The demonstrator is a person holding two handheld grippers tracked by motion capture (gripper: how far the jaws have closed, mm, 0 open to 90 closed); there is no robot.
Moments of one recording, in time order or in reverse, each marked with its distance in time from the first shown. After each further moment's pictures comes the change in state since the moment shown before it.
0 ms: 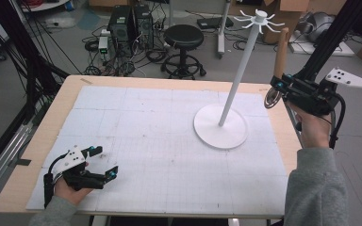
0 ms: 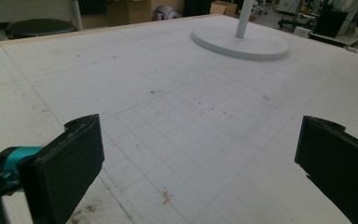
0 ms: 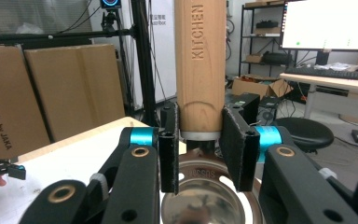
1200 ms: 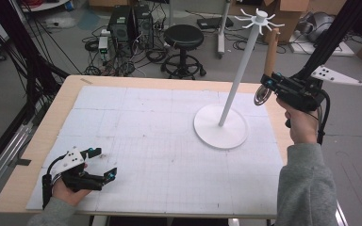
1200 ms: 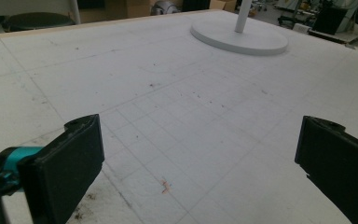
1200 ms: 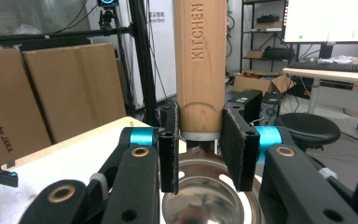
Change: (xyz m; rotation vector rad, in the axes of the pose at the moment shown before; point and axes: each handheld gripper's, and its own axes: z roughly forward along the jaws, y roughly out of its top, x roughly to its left) left arm 0.000 -0.002 -0.004 0.014 -0.004 -0.010; right arm -0.003 -0.009 0.025 0.009 -0.009 0.023
